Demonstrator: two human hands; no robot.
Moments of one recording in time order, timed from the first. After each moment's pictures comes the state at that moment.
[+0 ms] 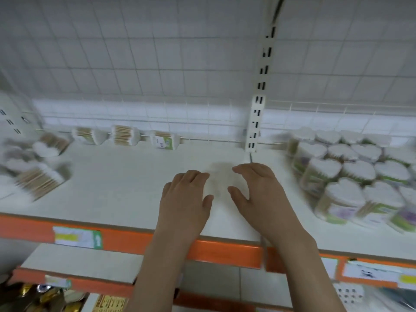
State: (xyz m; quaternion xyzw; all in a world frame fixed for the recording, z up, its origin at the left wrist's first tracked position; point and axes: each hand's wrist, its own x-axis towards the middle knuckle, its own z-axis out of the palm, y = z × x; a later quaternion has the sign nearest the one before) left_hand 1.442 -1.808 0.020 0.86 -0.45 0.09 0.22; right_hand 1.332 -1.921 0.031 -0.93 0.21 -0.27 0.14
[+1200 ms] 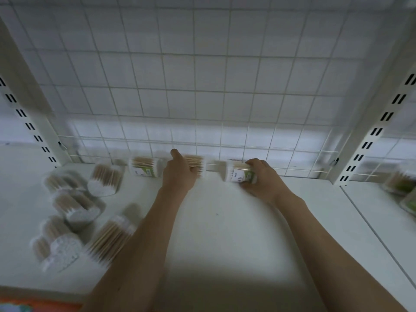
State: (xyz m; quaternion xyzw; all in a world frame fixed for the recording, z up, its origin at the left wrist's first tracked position) left_hand 1.763 -1.798 0.017 0.91 -0.28 -0.04 0.31; right_hand 1.604 -1.936 0.005 -0.91 0.31 -0.15 0.24
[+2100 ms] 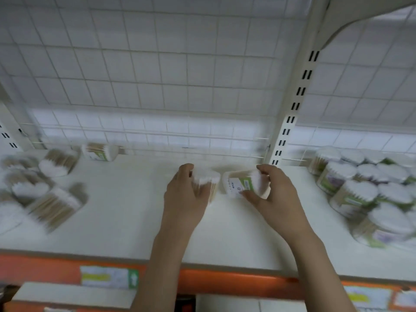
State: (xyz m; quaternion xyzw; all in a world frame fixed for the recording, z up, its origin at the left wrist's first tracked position) left_hand 1.547 -1.795 0.029 0.81 -0.33 -0.02 0.48; right_hand 1.408 -1.917 0.033 -0.85 0.31 -0.32 0.27
